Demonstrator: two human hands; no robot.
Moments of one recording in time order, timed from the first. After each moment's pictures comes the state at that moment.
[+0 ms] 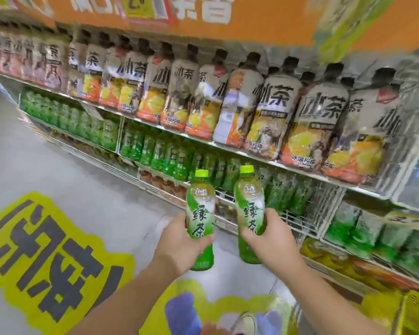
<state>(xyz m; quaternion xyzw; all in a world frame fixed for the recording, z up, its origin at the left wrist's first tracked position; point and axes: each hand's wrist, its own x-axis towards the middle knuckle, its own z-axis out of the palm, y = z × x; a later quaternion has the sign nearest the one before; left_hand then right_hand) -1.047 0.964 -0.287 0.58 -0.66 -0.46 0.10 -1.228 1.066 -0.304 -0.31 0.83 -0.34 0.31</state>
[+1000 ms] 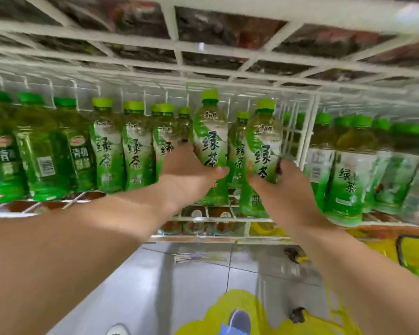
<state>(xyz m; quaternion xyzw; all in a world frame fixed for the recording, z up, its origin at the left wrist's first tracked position) -1.360 0.880 -0.531 0.36 -0.84 -0.40 -0.04 -1.419 1.047 -0.526 -0.07 0.88 -0.44 0.17</state>
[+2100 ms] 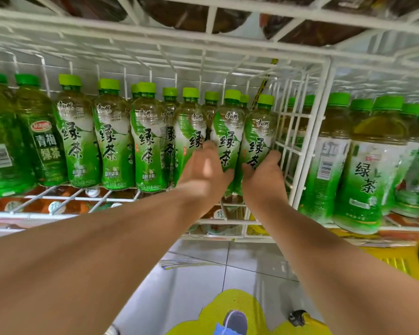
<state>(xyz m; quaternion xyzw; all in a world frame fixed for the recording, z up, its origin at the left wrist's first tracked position) -1.406 0.920 -0.597 0.31 -0.87 -0.39 -0.03 -1.461 1.025 -0.616 -0.02 0.93 -0.33 0.15</state>
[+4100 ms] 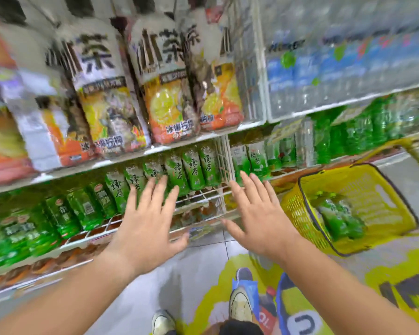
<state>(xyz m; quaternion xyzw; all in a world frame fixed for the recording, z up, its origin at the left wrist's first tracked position) -1.192 0.899 -0.364 -0.03 -1.00 0.03 -0.09 -1.262 1.137 -0.367 -0.26 0.96 -0.03 0.08</state>
